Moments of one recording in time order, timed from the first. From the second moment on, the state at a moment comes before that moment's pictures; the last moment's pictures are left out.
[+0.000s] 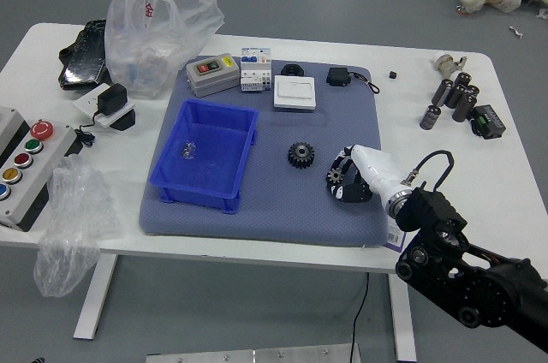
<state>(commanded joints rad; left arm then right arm) -0.16 0.23 -0.55 -0.28 0.36 0.09 0.09 0.40 -0.29 0.67 1.24 -1.87 -0.28 -0.35</state>
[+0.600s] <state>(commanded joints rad) -0.16 0.22 -0.56 -0.28 0.38 0.09 0.09 0.56 -0.29 0.59 1.32 -1.87 -0.32 -0.34</state>
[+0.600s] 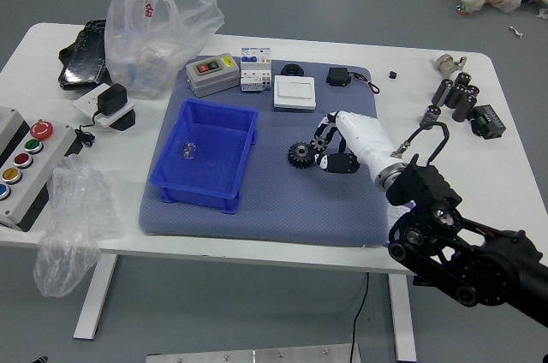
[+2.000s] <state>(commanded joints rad) -0.15 0.21 -0.57 -0.28 0.40 0.09 0.10 0.87 -0.14 0.31 1.19 -1.77 -0.31 -0.32</state>
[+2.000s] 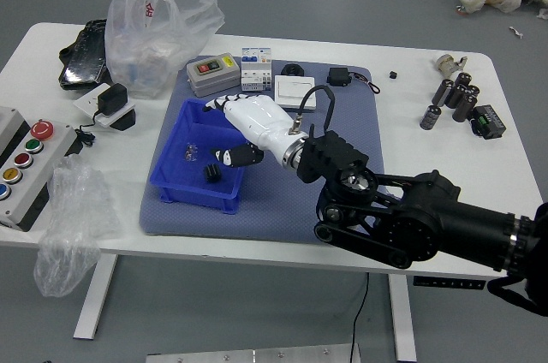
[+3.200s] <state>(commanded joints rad) -0.15 0.21 -0.59 -0.28 0.42 0.09 0.11 0.77 -0.18 0.28 0.96 -1.66 -0.27 -0.34</state>
